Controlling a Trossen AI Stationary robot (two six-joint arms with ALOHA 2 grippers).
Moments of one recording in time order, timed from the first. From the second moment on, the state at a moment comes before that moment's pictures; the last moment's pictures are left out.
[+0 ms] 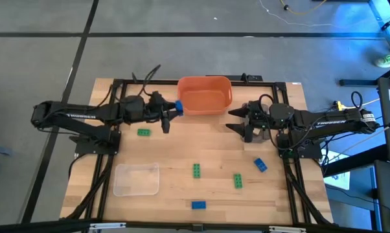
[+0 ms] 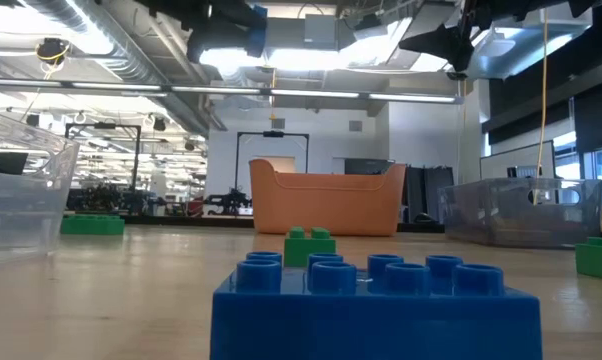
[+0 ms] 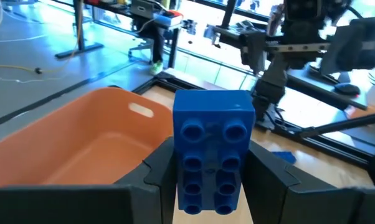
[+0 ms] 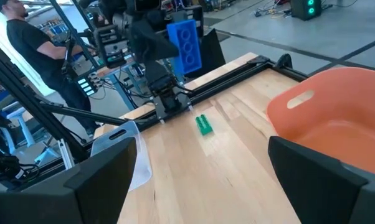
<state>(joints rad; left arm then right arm) 0.08 1.05 0.77 0.14 -0.26 -0.28 0.02 0.89 0.67 0.04 0.16 0.44</state>
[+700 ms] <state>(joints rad) 0.01 1.01 0.87 -0.20 0.14 -0.43 0.02 0.89 0.67 0.04 0.16 0.44</state>
